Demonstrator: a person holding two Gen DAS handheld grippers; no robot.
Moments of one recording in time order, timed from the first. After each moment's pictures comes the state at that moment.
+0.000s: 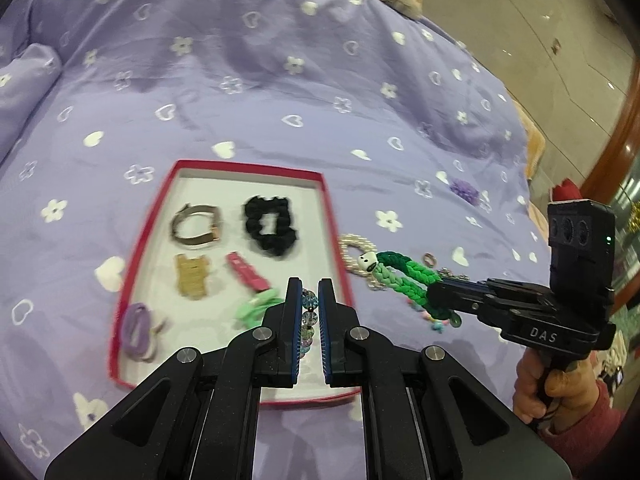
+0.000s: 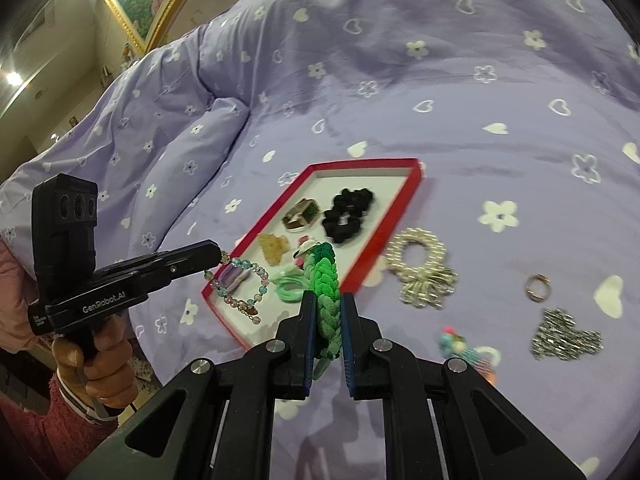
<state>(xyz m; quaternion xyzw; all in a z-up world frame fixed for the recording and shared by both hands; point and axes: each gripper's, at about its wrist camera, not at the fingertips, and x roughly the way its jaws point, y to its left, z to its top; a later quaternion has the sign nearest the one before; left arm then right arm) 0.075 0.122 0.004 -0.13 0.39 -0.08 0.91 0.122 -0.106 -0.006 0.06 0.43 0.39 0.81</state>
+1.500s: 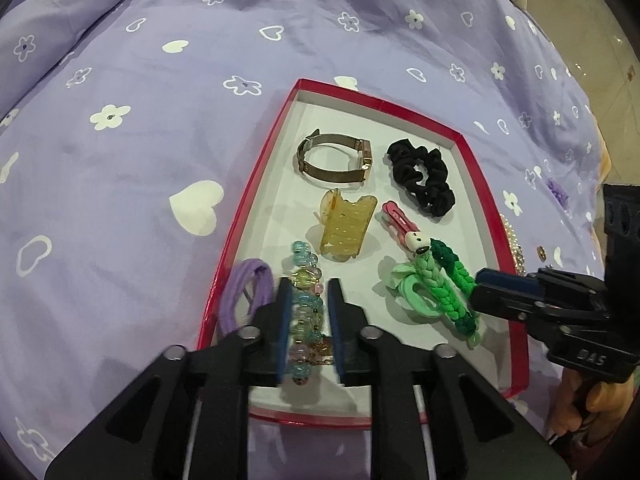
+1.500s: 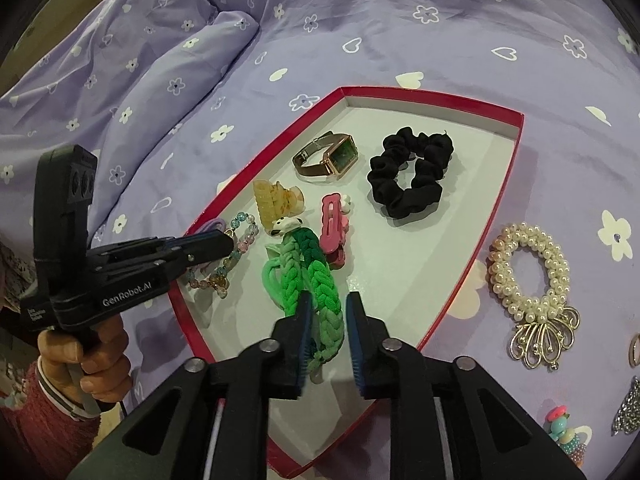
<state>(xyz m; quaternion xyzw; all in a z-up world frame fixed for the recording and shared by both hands) 0.096 0.197 -0.087 -0.16 0.46 0.02 0.87 0.145 0.004 -0.065 -0.04 0.50 0.40 0.77</state>
